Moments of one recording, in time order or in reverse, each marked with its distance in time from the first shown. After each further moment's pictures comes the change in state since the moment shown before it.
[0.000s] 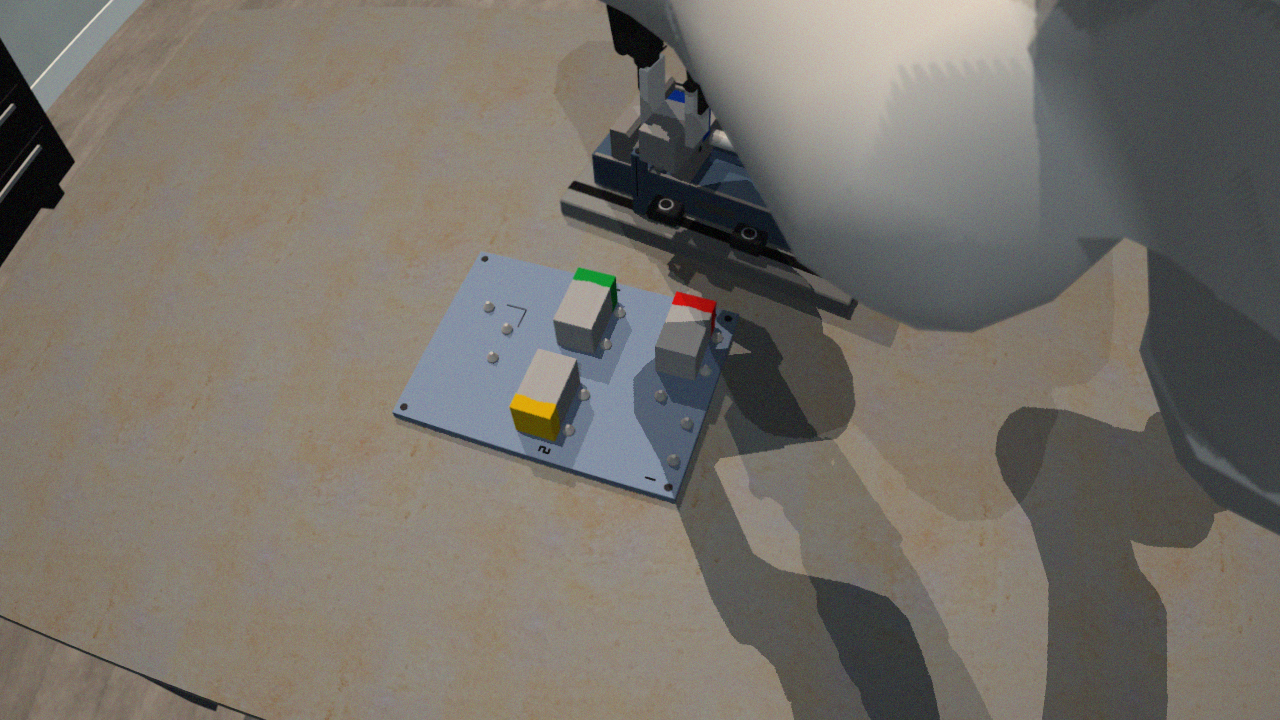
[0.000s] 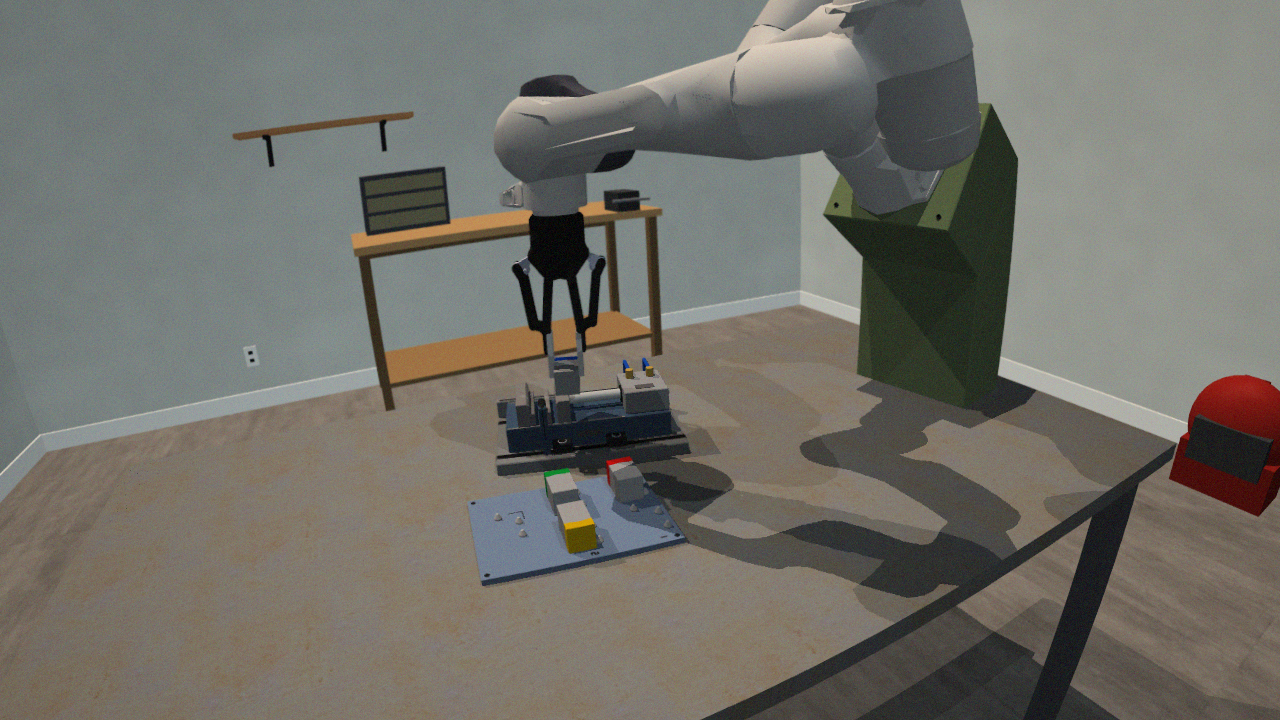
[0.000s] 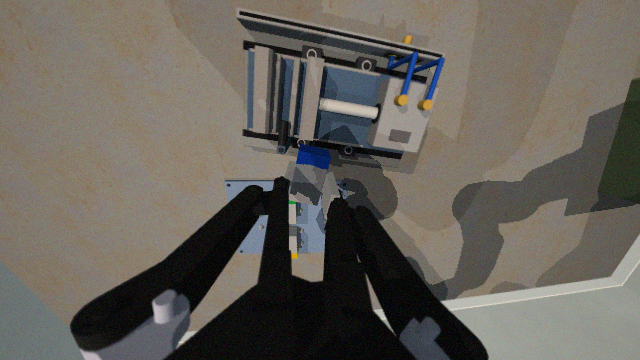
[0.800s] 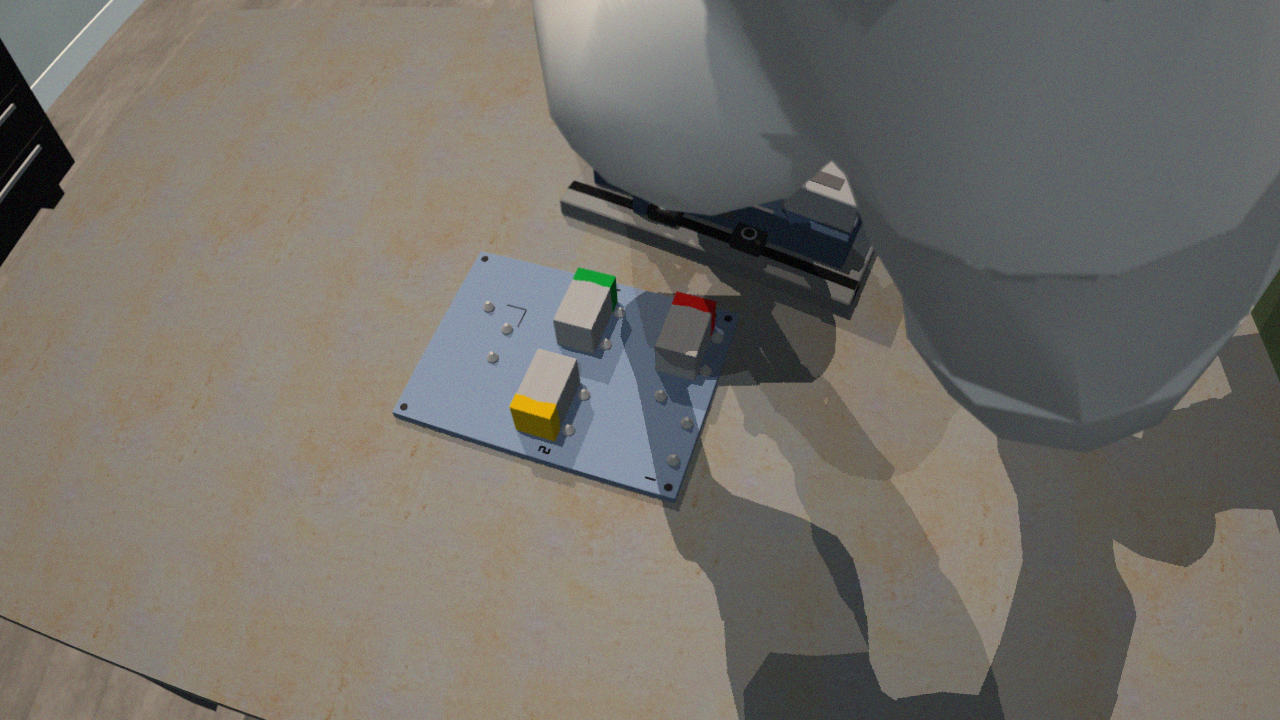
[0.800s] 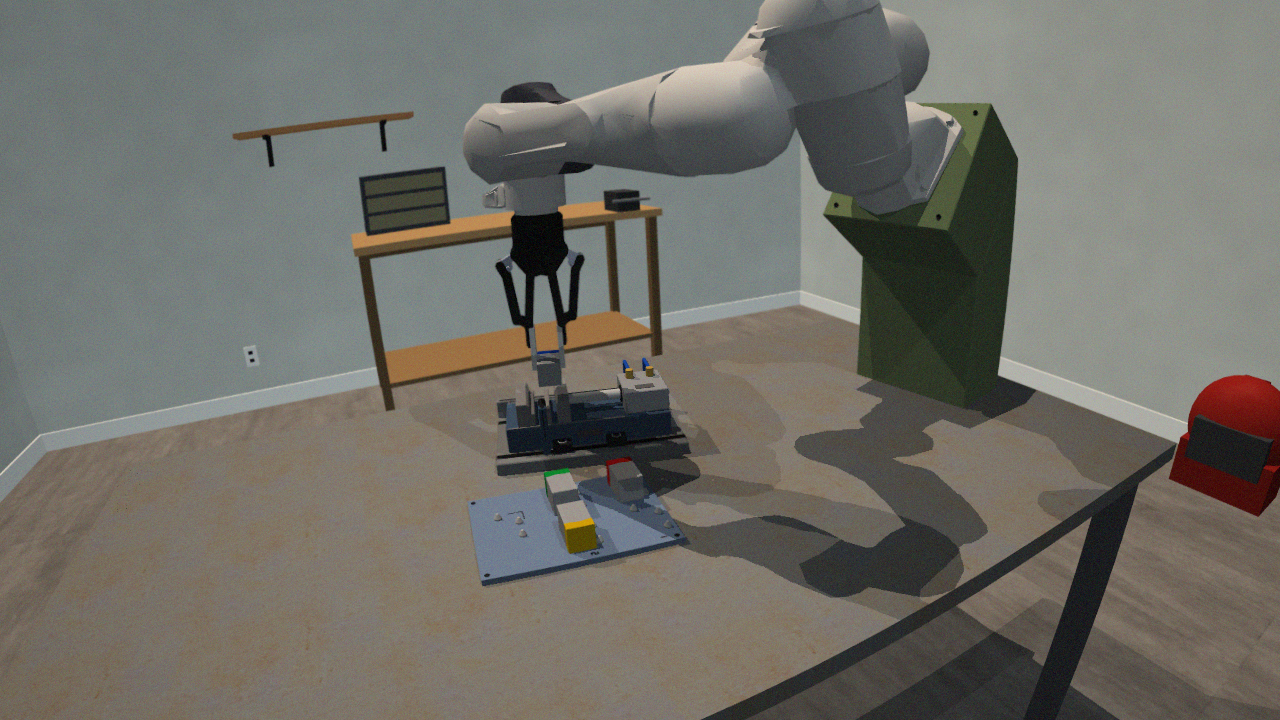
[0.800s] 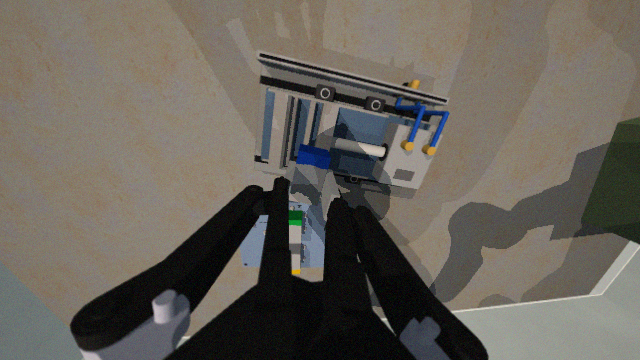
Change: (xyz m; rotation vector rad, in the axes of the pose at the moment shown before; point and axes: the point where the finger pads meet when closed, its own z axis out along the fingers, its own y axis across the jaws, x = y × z) arm 0.048 -0.029 0.004 -0.007 -0.015 -0.044
